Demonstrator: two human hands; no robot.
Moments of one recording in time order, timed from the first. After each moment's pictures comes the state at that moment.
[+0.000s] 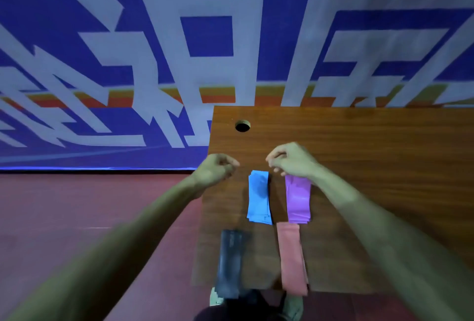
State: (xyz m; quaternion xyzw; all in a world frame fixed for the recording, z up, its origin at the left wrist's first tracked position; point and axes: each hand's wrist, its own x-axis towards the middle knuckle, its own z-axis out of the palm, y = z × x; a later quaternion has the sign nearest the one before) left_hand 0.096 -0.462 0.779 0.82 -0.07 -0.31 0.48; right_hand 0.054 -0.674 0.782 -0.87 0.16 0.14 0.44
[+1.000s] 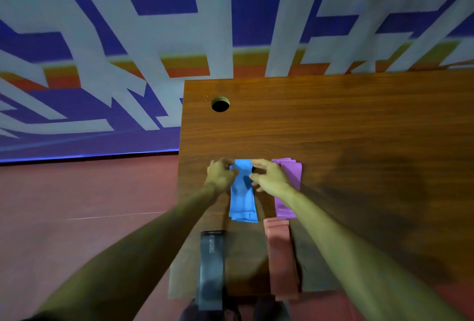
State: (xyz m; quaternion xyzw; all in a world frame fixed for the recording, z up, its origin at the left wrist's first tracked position) left_hand 0.116 -0.537 0.627 0.86 0.02 -0.32 0.39; right_hand 0.050 -0.673 0.647 -0.77 0.28 0.18 0.54
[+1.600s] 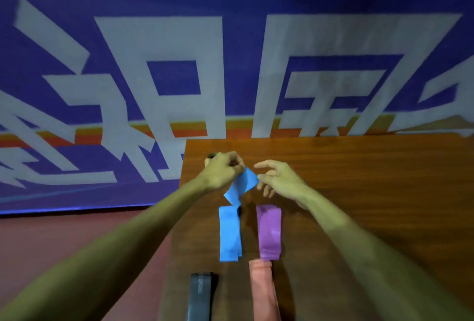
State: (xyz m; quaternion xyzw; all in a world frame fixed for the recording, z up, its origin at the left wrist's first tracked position) left_hand 0.137 -0.568 0.813 0.86 -0.25 -0.22 0.40; right_hand 0.050 -0.726 0.812 -0.81 0.17 0.10 0.56
